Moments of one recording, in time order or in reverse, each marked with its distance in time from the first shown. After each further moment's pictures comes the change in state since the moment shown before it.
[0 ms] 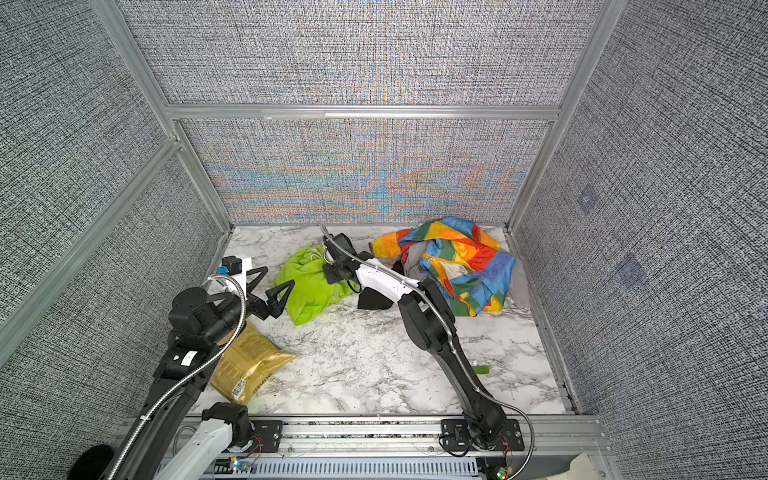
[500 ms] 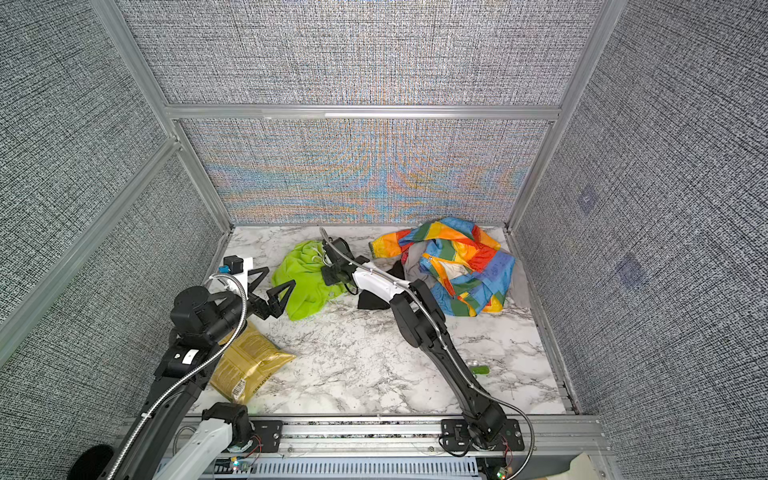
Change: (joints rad) left arm 0.000 0.007 0.000 0.000 0.003 -0.004; right arm 0.002 0.103 0.090 0.052 -0.014 0.032
